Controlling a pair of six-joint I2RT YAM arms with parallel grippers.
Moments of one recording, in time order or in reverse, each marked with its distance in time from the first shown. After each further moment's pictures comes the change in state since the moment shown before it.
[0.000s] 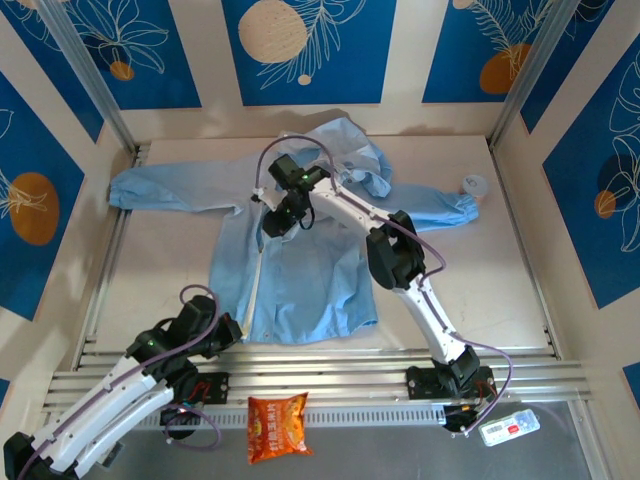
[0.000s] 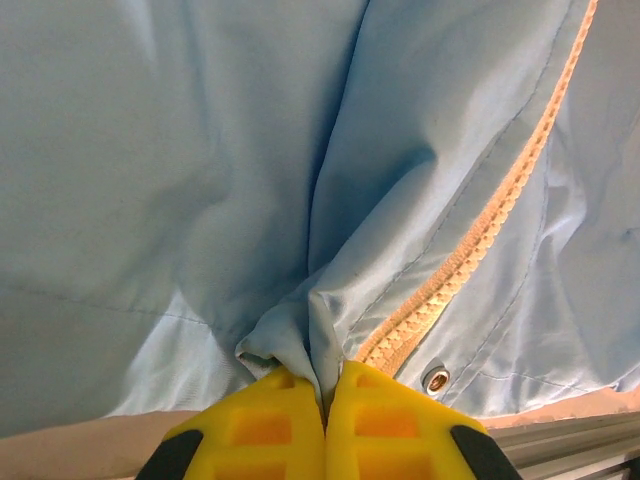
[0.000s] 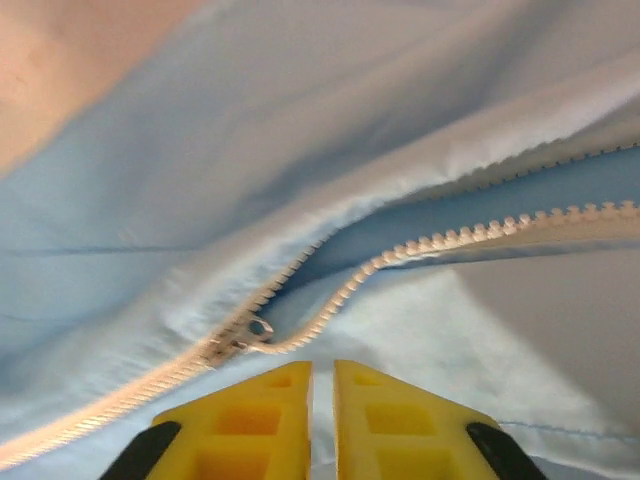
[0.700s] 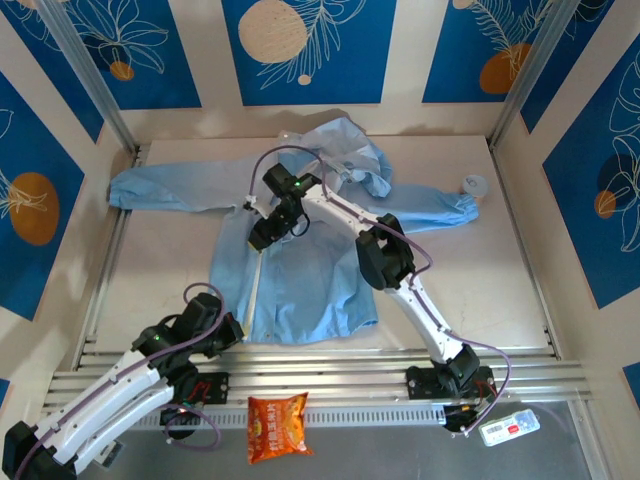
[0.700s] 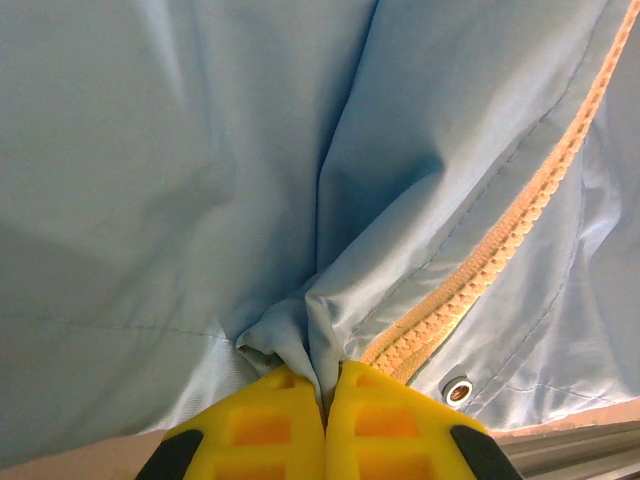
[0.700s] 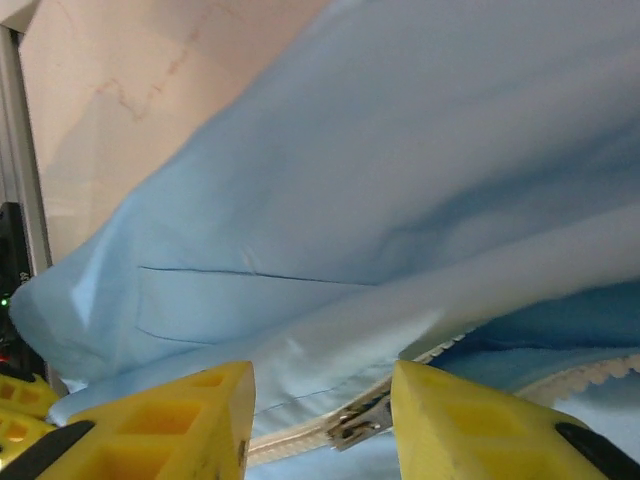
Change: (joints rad) left arm 0.000 0.082 0.000 0.041 0.008 0.004; right arm 0.026 0.135 0.091 -0.032 -0.232 0.048
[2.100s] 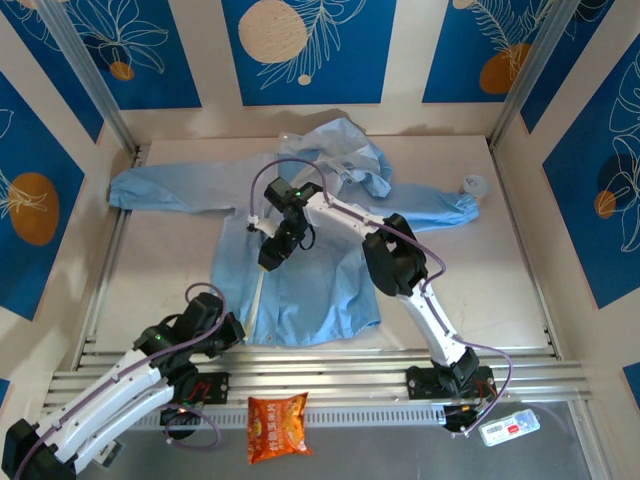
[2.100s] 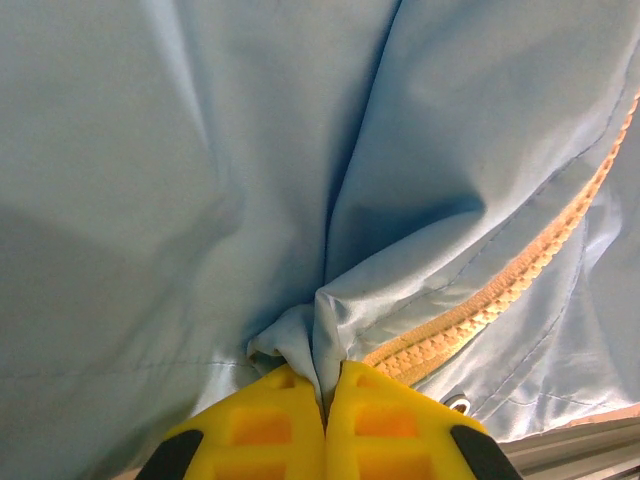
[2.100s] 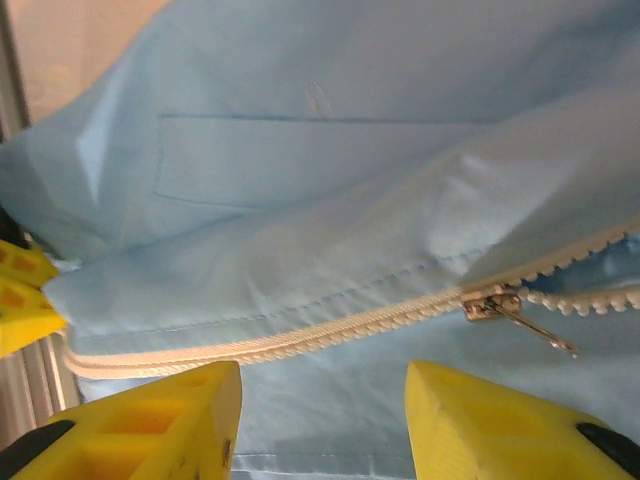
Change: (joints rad) left arm 0.000 0.014 -0.009 0.029 0.011 0.000; right arm 0.043 -0.196 -0.291 -0.038 0.095 -0.171
